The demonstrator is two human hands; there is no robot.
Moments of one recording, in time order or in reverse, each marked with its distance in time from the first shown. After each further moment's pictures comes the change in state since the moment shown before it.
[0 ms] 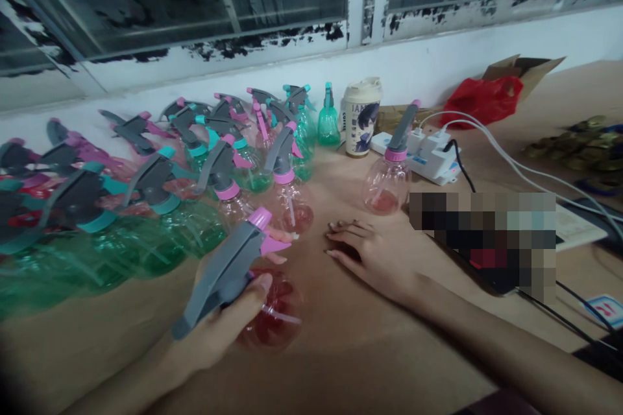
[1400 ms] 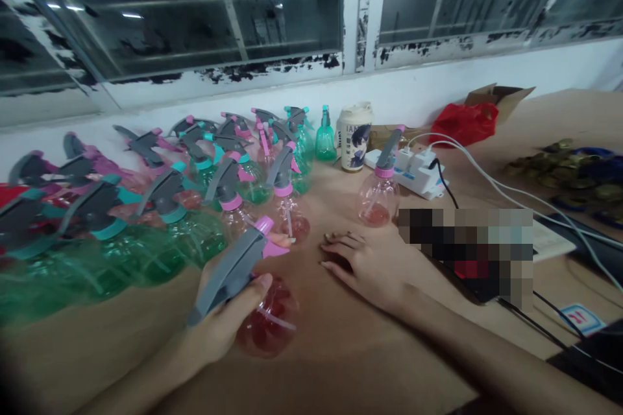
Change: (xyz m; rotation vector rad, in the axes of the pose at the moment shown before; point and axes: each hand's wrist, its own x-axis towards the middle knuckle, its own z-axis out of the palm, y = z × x) left_hand 0.000 -0.003 0.000 0.109 0.067 0.015; right_hand 0.001 -0.005 -0.001 -0.005 -0.017 0.026
